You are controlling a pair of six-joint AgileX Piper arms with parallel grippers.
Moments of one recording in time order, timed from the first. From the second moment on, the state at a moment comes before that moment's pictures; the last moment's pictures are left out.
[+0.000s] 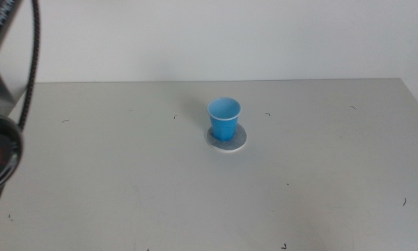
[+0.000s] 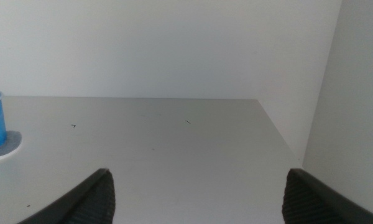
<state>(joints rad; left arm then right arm) -0.40 2.11 -2.61 -0.20 1.26 0.38 -0.05 -0.02 0.03 -0.03 0.14 0.03</state>
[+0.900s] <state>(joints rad) -0.22 0.77 -1.12 0.23 0.85 0.00 -0.05 -0.02 0.03 -0.03 0.14 0.03</state>
